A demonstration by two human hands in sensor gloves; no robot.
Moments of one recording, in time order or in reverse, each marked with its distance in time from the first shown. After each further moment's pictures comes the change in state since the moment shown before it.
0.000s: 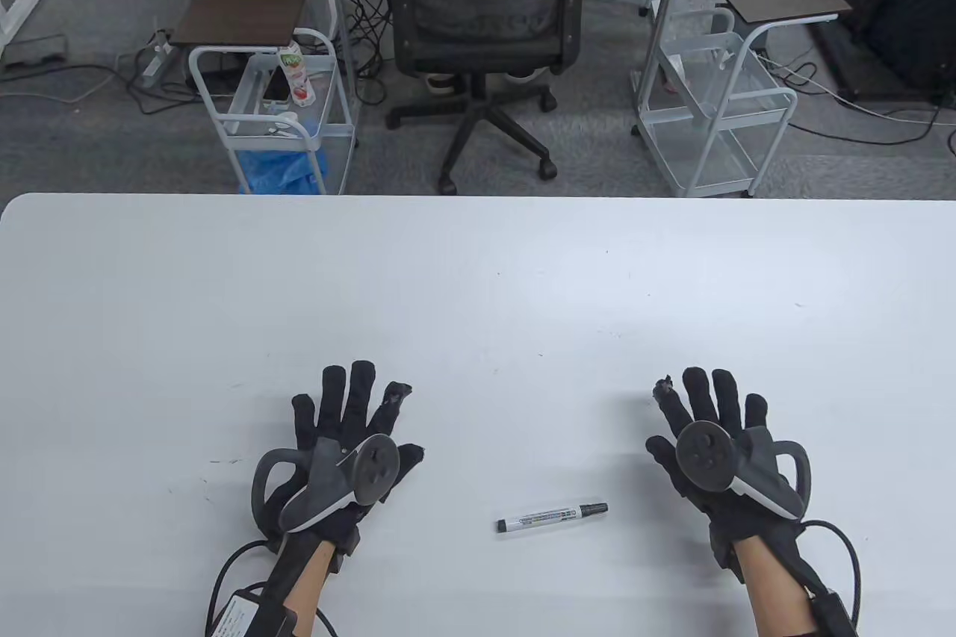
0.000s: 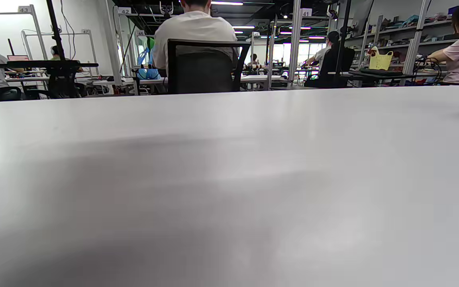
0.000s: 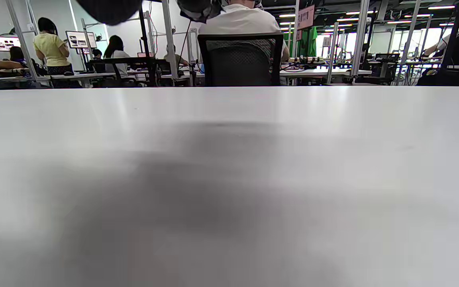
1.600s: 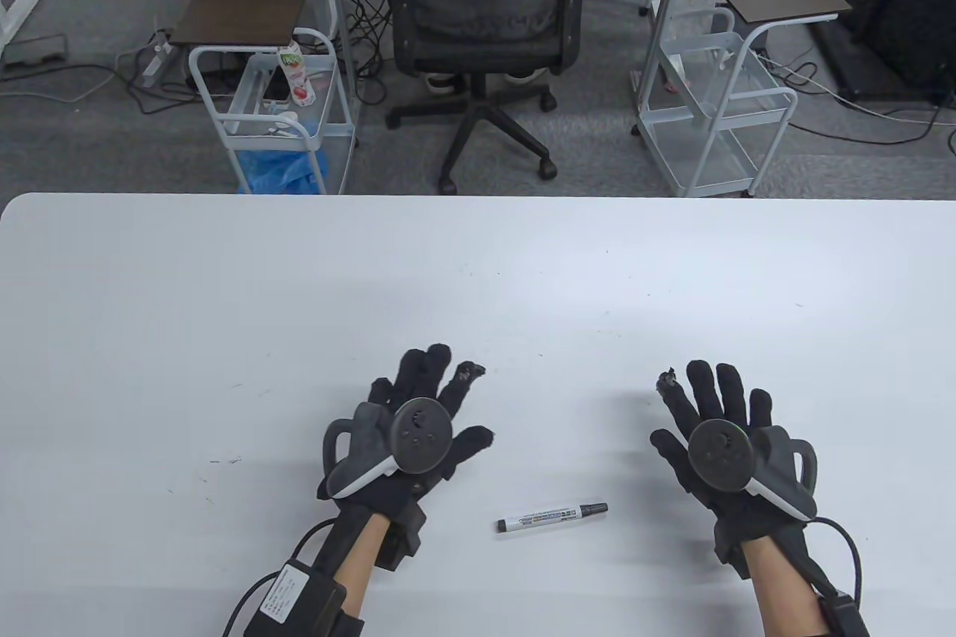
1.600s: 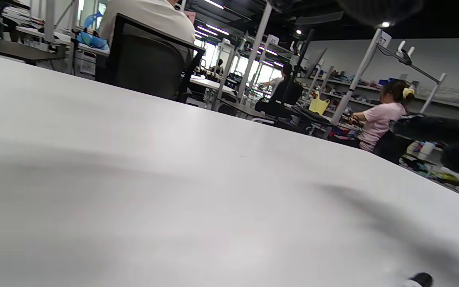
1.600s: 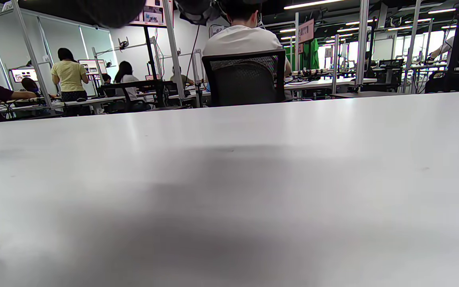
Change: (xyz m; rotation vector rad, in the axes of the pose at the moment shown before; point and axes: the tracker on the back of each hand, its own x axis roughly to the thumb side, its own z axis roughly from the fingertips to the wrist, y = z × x) left_hand 0.078 0.046 -0.024 -0.014 -0.203 0.291; right_hand -0.005 -0.009 0.003 -0.057 -0.021 -0.065
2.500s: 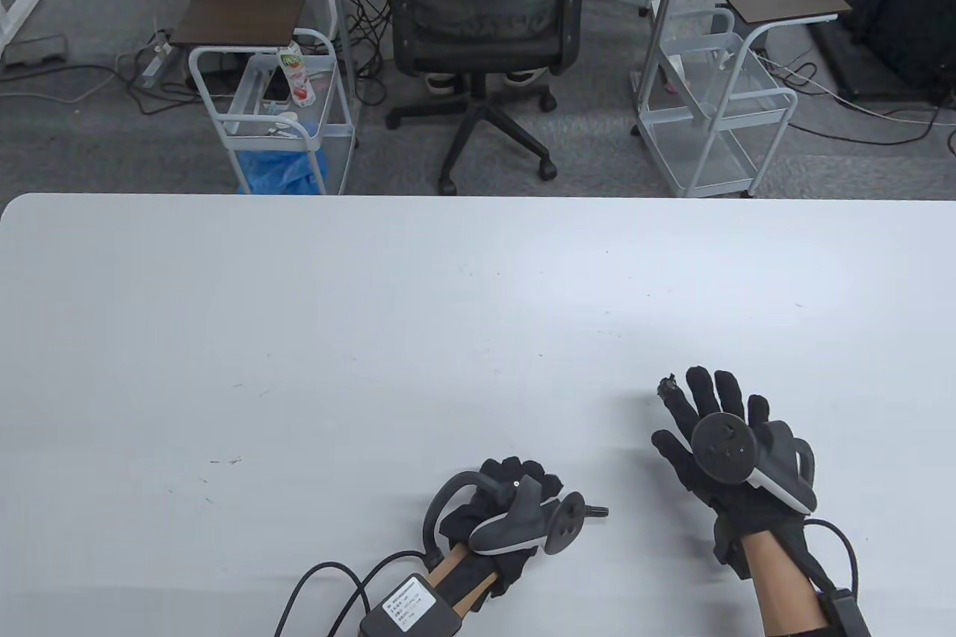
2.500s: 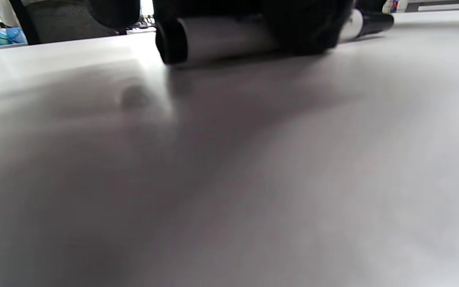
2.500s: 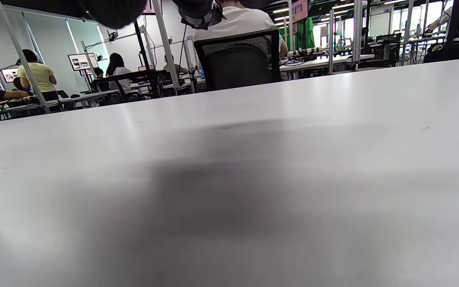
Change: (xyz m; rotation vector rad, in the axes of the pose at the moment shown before) left_hand 0.083 -0.115 -0.016 -0.197 -0.114 -0.399; right_hand -0.009 0.009 -0.006 0.055 0.022 -0.052
